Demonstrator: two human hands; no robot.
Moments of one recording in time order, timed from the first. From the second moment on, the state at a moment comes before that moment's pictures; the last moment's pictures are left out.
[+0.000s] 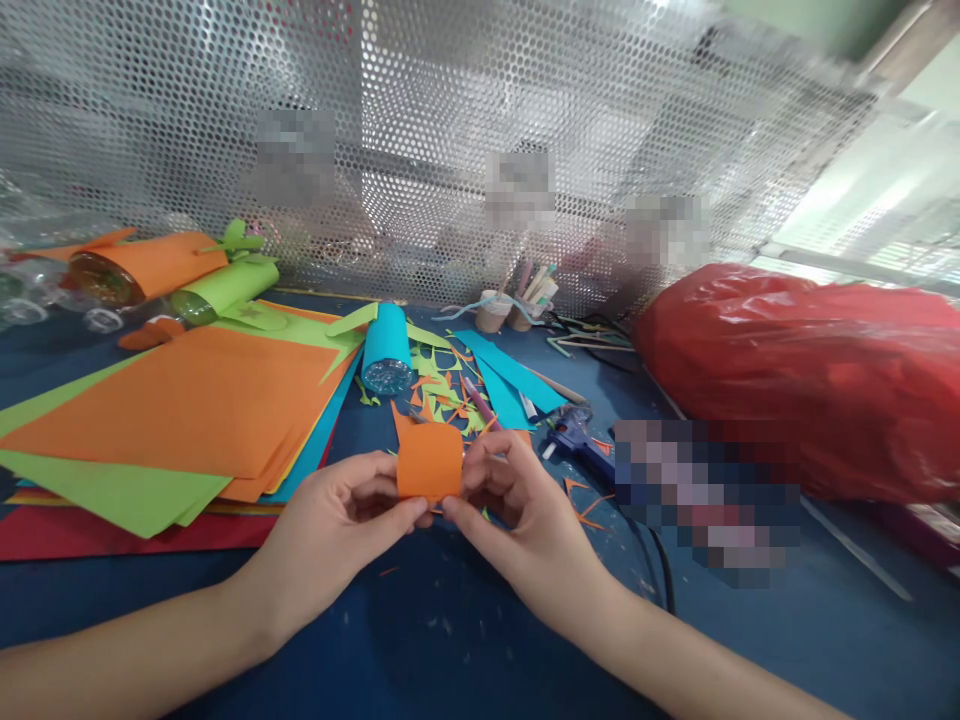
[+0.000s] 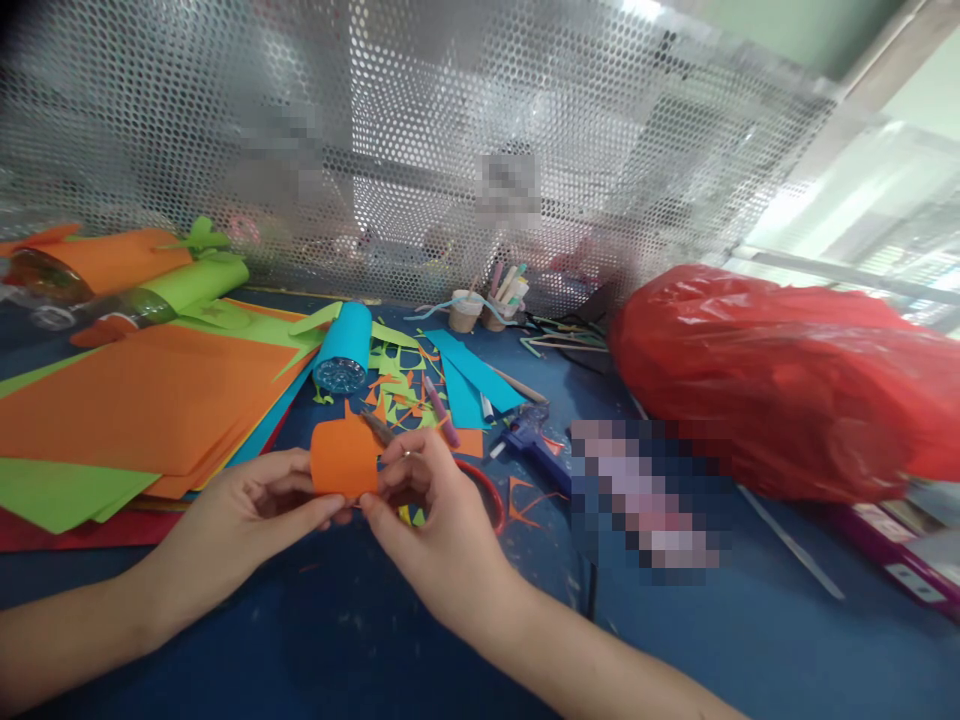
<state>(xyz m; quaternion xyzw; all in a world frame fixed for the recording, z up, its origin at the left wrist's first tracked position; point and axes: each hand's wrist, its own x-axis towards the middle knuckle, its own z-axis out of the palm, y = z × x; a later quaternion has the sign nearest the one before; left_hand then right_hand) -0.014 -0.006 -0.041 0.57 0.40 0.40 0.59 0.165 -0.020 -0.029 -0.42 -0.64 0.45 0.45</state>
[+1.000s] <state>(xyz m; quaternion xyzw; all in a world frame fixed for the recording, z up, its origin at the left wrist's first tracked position) -0.016 -0.004 -0.044 0.57 0.41 0.35 0.62 0.176 -0.014 -0.033 -0.45 -0.73 0.32 0.41</state>
